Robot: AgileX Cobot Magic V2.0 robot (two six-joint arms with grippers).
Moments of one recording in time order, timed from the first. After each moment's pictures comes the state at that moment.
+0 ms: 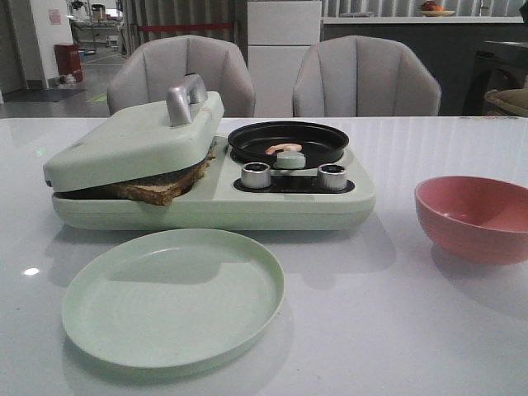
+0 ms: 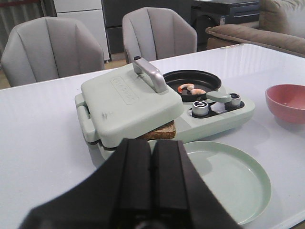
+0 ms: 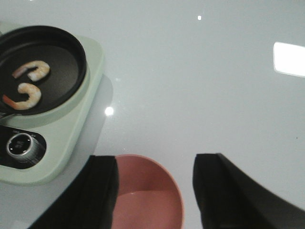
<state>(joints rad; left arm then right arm) -0.31 -0.01 -0.29 -0.29 0.49 0.30 -0.02 1.24 -0.99 0.36 0.44 -0.40</state>
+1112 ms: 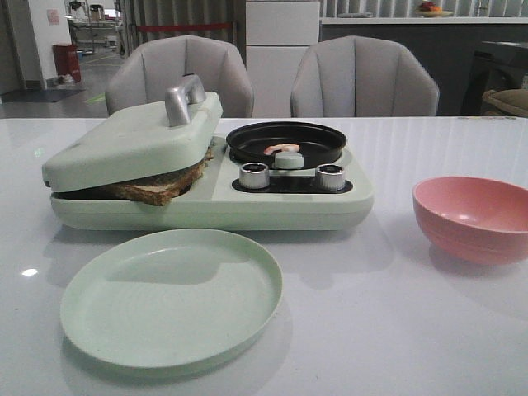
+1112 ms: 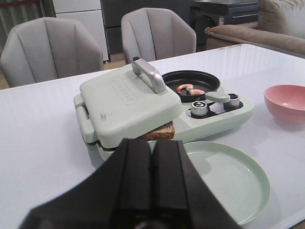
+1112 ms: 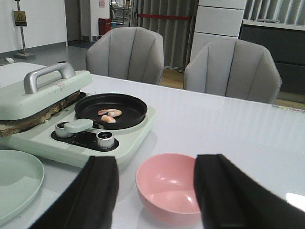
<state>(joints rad) -0.31 -0.01 -0.29 -0.29 0.49 0.30 0.20 0.07 -0.13 0.39 0.15 -0.40</state>
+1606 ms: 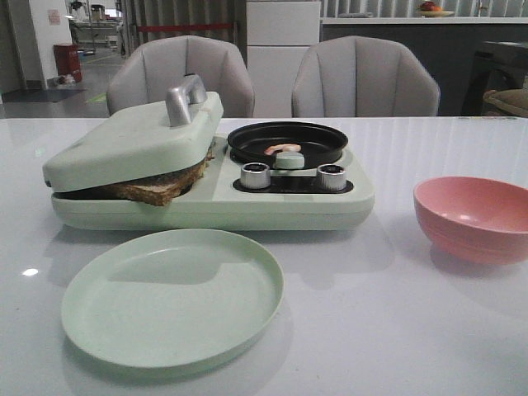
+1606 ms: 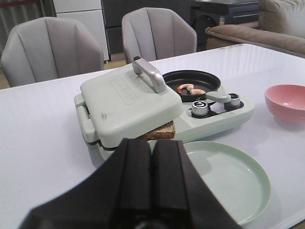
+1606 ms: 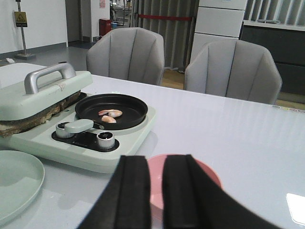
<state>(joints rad) -0.31 -0.01 -0.29 -0.29 0.49 0.30 0.20 0.07 -0.13 0.39 0.15 -0.41</state>
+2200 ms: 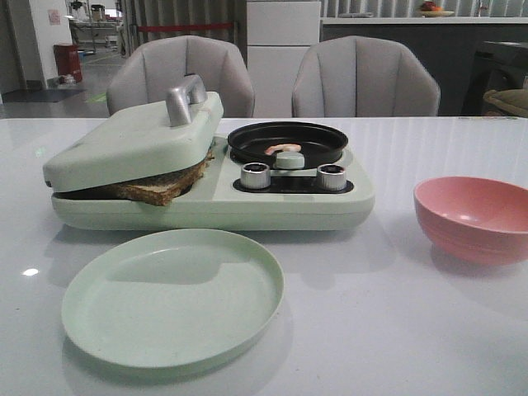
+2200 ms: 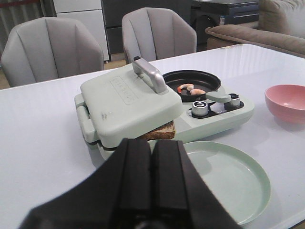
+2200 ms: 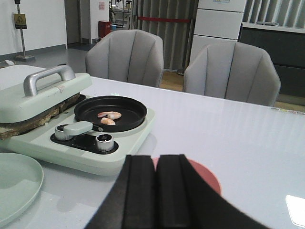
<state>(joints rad) -0.31 -0.01 -0.29 -0.29 0.49 0.30 0.20 0.07 -0.13 0.39 0.14 -0.41</state>
